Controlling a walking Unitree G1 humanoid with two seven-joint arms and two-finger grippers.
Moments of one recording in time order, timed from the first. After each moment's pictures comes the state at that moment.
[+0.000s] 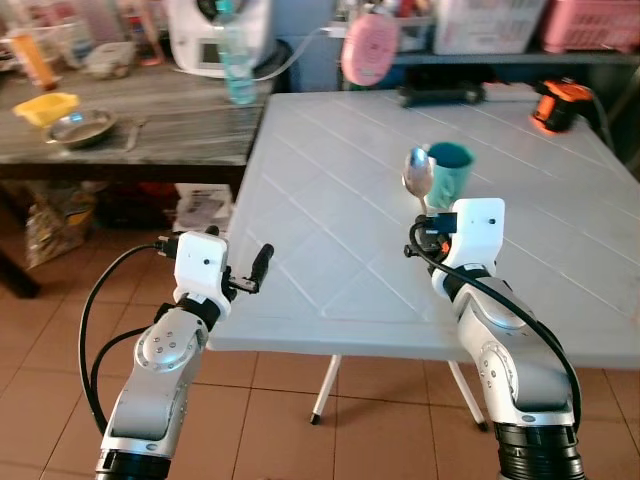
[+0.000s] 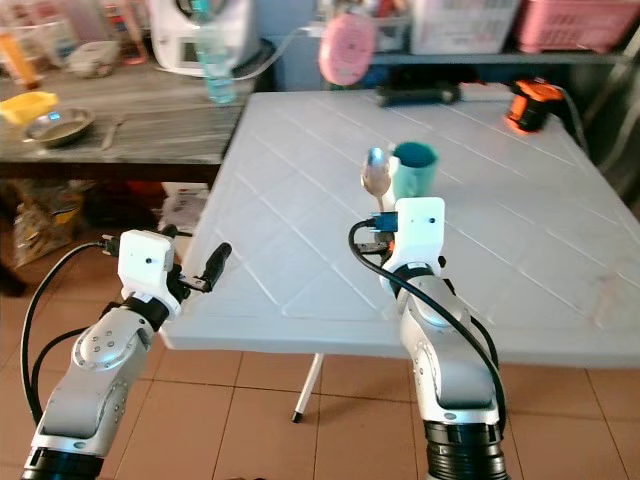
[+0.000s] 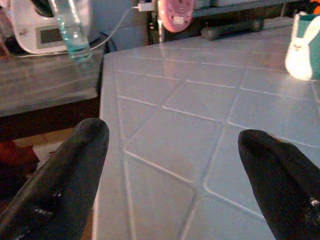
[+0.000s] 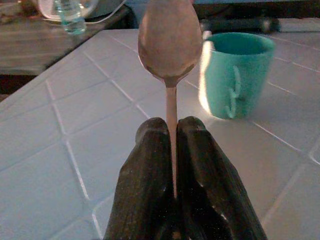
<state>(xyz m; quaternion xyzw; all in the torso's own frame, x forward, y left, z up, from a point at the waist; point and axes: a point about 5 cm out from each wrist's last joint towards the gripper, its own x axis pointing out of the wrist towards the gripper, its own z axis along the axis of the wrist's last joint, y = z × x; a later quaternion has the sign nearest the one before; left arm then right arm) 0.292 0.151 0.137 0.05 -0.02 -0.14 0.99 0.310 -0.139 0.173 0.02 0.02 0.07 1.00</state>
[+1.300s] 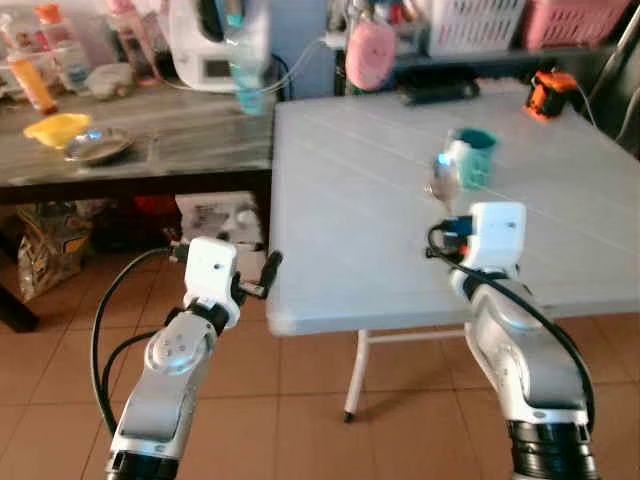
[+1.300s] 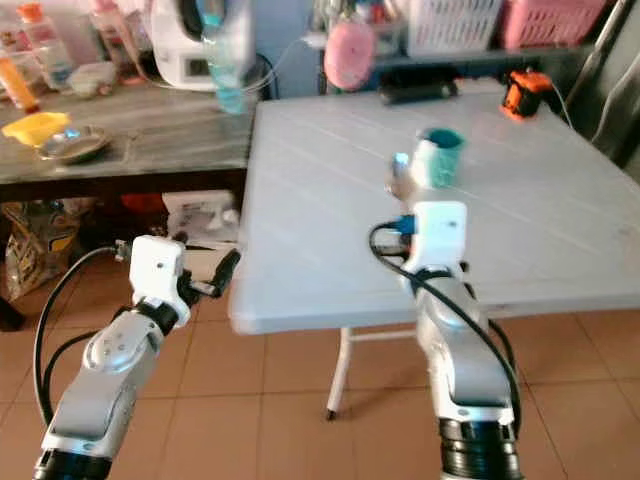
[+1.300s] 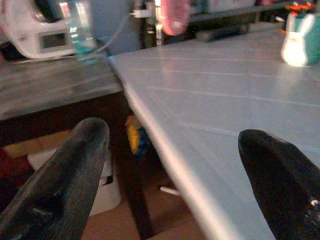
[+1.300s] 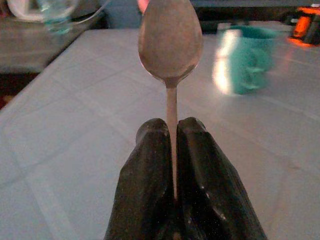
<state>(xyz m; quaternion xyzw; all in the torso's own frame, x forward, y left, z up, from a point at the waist) 0.292 0.145 0.130 0.04 -0.01 -0.15 0.99 0.313 -0.158 0.164 0.00 0.04 0.02 1.00</state>
